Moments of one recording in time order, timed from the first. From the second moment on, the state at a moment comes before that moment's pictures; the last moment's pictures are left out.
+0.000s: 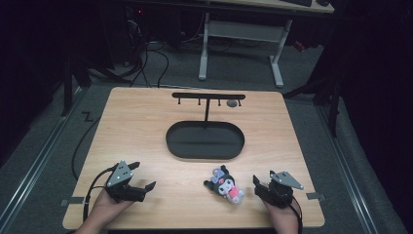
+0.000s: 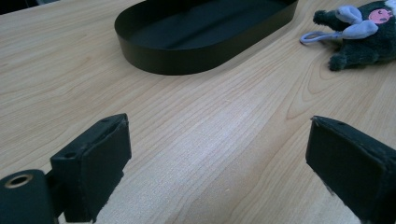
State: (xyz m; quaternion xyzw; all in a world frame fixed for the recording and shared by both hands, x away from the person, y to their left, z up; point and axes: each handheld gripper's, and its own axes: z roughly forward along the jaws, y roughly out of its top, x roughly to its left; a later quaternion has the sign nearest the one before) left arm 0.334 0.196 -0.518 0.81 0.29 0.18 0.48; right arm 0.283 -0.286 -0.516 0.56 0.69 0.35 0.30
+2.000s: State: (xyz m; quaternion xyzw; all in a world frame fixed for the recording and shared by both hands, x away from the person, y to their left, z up) left arm 0.334 0.197 -0.517 0.81 0.29 0.18 0.48; right arm 0.296 -0.274 -0.502 0.58 0.74 0.26 0.24
